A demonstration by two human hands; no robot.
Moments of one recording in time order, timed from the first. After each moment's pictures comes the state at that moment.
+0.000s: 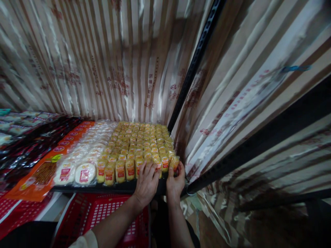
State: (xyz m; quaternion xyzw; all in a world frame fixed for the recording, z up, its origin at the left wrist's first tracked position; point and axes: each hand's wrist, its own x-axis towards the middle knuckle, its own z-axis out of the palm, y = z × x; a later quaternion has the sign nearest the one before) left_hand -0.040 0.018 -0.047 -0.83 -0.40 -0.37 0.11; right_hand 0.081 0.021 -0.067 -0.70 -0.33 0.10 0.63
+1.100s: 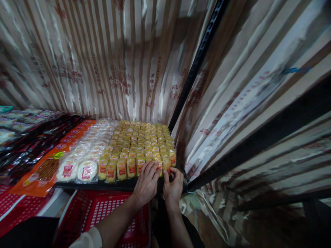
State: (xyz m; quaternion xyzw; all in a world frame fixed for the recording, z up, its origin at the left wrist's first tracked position) left_hand -0.047 0.013 -0.055 -0.85 -0.37 -0.37 0.04; right_hand 0.072 -0.003 -0.065 -0.69 -0.45 0.03 0.56
